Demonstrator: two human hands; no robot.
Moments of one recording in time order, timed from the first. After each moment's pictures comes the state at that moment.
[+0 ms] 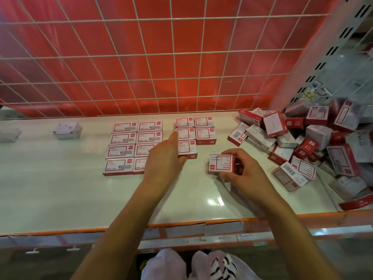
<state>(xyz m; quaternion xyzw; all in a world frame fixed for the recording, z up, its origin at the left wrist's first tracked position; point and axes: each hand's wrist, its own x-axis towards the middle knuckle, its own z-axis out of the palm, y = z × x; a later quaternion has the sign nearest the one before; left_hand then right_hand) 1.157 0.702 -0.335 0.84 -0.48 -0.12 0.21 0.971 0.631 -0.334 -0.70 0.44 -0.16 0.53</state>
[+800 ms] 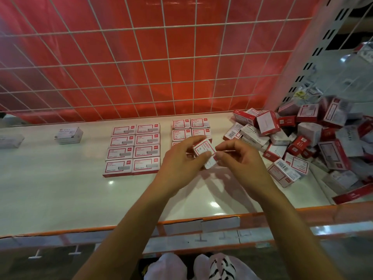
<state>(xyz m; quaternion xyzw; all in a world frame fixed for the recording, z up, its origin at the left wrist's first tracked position) 1.113 0.710 -0.293 0.72 -0.38 -0.37 0.44 0.978 0.631 -0.315 -0.66 0.38 -0.28 0.58</state>
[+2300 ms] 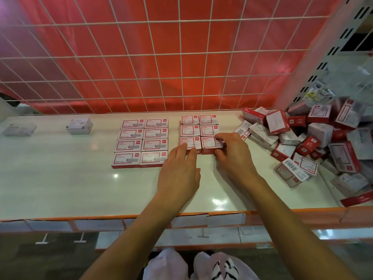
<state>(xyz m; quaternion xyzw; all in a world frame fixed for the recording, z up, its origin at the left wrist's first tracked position) 1.116 0.732 -0.338 0.84 -0.53 -0.05 0.08 1.018 0.610 -0.353 -0.85 0.43 -0.18 0.26</state>
